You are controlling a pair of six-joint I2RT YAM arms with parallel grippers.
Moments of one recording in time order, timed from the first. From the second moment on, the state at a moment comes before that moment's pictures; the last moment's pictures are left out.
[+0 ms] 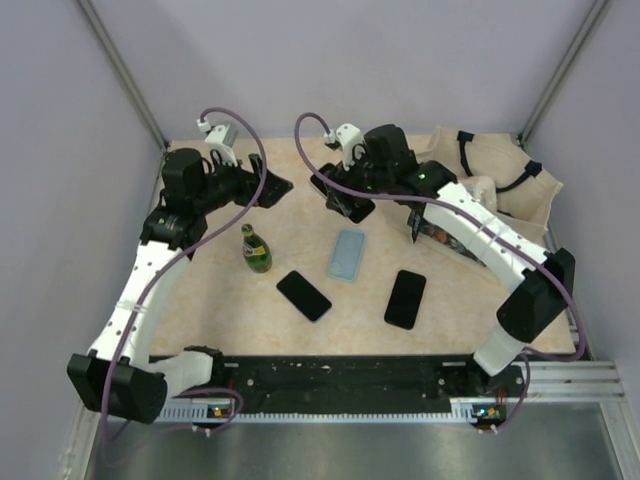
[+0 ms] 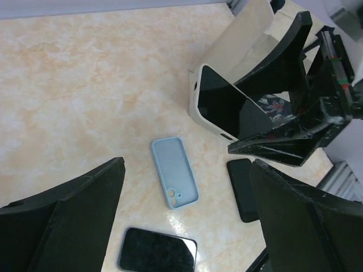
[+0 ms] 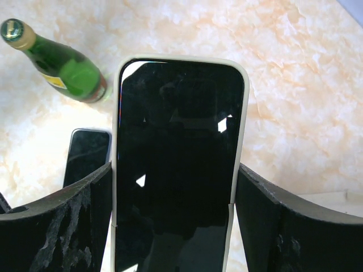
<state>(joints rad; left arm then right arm) -0.20 1.13 1.21 -0.33 0.51 -0.32 0.67 1.65 1.65 -0.59 -0.18 -0.13</state>
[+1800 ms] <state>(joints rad) -0.25 1.45 1.21 -0.02 1.01 -0.61 0.84 1.46 1.56 -0.52 -0.08 -0.30</state>
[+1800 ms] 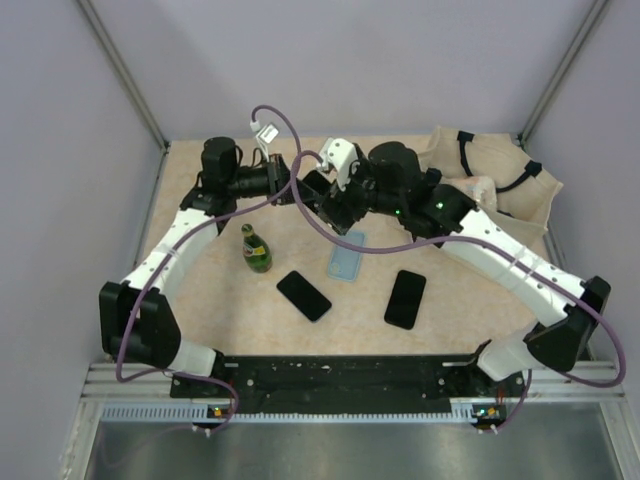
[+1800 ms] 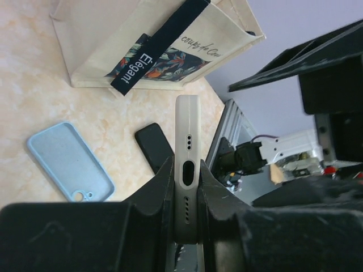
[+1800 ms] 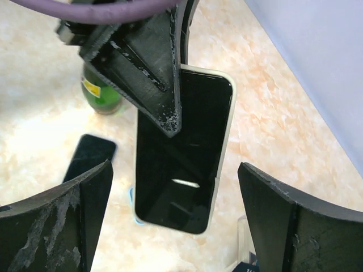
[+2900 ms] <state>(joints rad) -0.22 1.17 1.03 0.32 1.26 -0.50 0.57 1.36 1.30 -0.29 -1.02 -0.03</state>
